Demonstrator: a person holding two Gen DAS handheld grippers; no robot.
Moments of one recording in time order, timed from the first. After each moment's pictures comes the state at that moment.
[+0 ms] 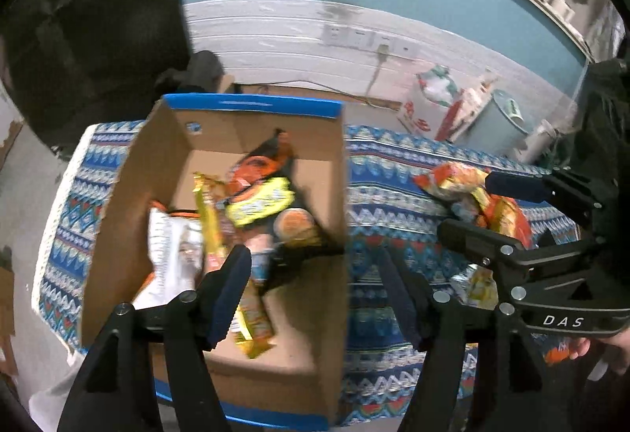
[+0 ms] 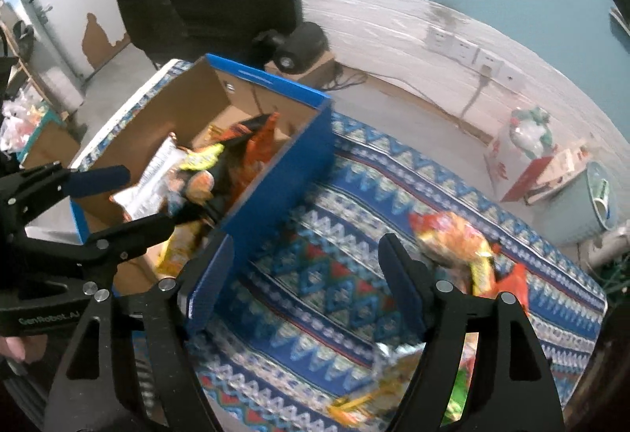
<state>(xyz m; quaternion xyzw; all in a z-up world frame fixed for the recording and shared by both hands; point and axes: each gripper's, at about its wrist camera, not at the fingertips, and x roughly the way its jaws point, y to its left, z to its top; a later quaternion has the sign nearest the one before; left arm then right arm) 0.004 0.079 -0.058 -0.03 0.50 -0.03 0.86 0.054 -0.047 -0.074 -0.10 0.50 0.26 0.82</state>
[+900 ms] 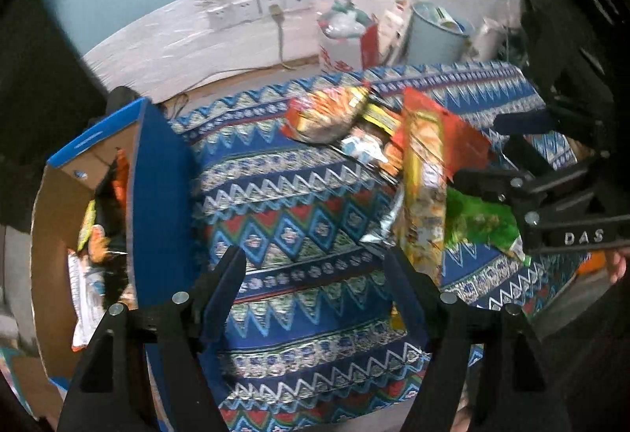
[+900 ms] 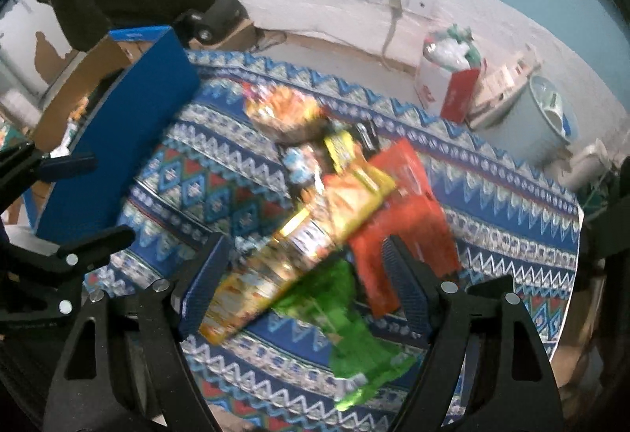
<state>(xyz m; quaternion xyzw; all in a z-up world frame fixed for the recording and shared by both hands) -0.004 -0.084 -0.104 0.12 0.53 -0.12 0.83 0.032 -0.219 -0.124 -0.07 0.54 0.18 0.82</state>
